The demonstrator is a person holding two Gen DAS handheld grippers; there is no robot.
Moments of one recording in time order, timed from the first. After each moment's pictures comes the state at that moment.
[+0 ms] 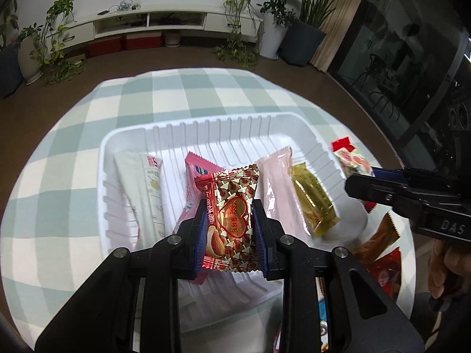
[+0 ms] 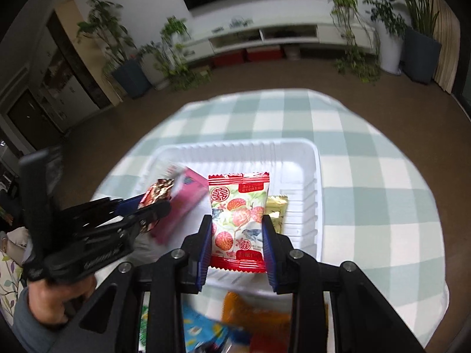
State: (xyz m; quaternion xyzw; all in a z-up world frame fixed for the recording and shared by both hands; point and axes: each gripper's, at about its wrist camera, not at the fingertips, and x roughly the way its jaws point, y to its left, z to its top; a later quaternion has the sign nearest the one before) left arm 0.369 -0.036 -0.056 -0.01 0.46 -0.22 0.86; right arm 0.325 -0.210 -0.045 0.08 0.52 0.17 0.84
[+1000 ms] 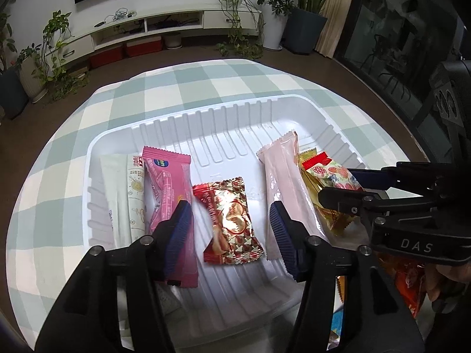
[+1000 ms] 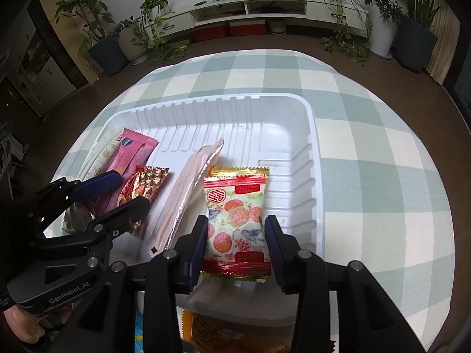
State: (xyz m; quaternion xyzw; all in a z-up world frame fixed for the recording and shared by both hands) left arm 0.369 -0.060 -0.076 0.05 0.46 -0.21 0.86; right arm 0.337 -0.206 -0.095 0.04 0.55 0.13 0.82
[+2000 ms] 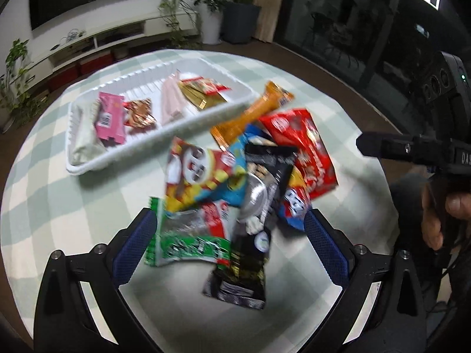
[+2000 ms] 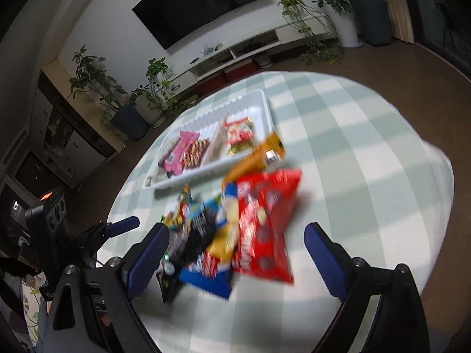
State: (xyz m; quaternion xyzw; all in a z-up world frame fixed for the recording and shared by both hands) left arm 0.155 -0.055 -0.059 0.09 0.44 -0.33 0.83; right arm 0.113 -0.279 -0.049 0.22 0.46 0.12 0.85
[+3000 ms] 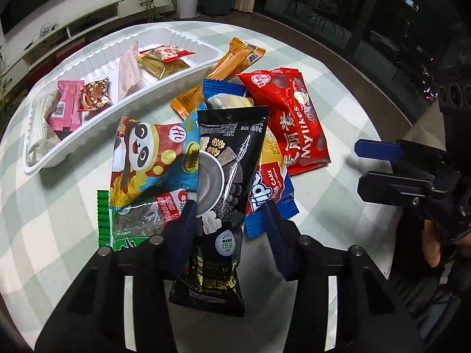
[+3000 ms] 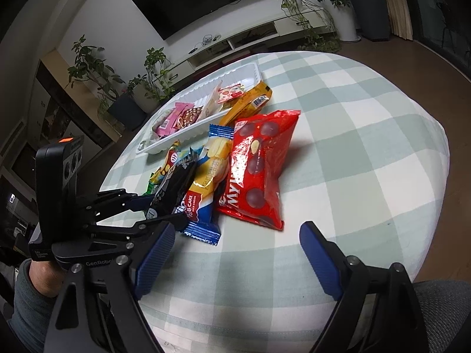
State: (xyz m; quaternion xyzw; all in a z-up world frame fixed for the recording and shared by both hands) left arm 0.164 -0.090 -0.087 0.14 0.49 -0.36 0.78; right arm 0.075 -0.270 -0.071 0.20 0.47 0.13 0.85
